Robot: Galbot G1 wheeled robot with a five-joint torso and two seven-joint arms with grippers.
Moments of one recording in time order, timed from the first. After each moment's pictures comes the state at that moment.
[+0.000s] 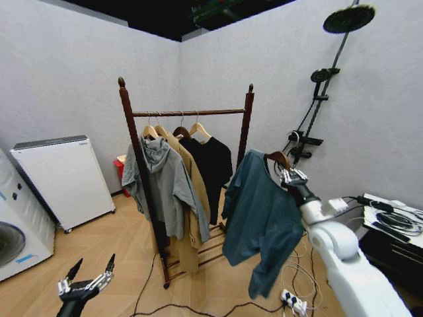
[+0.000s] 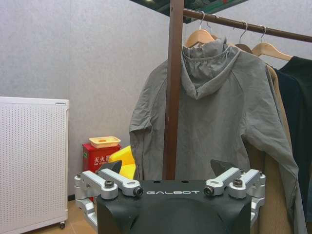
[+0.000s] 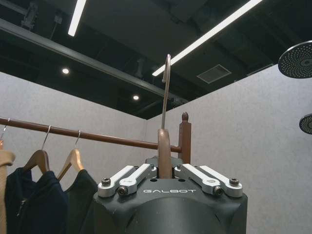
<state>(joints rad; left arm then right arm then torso) 1.83 -1.30 -0.87 -2.29 -0.49 -0.05 0.04 -0.81 0.96 0.66 1.86 0.57 -0.02 -0.10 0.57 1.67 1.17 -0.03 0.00</state>
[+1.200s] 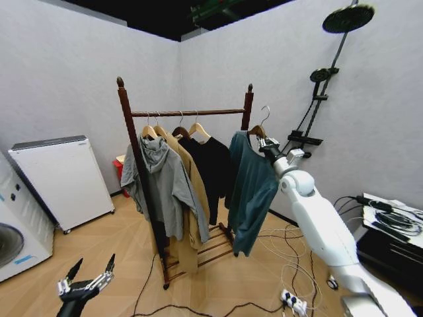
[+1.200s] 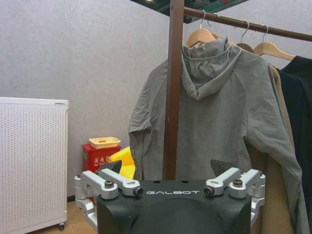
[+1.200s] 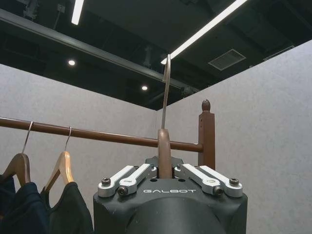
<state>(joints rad) 1.83 -1.30 -0.87 -2.29 -0.49 -0.05 0.04 -0.34 0.98 0.34 1.52 0.57 -0.09 -0.07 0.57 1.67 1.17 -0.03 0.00</state>
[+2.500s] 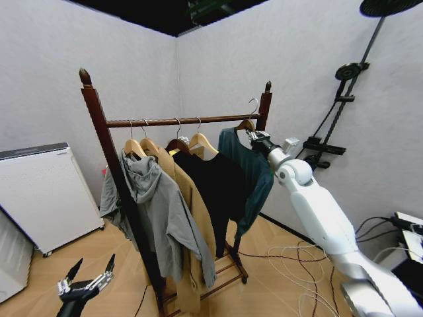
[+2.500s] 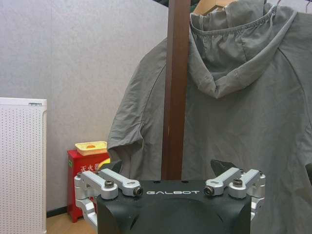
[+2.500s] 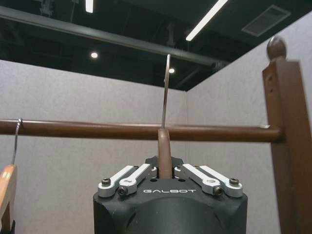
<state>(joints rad) 1.83 -1.30 -0.87 -2.29 -0.49 -0.05 0.04 -0.12 0.99 0.17 1.44 0.77 -0.24 -0.13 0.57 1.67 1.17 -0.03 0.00</state>
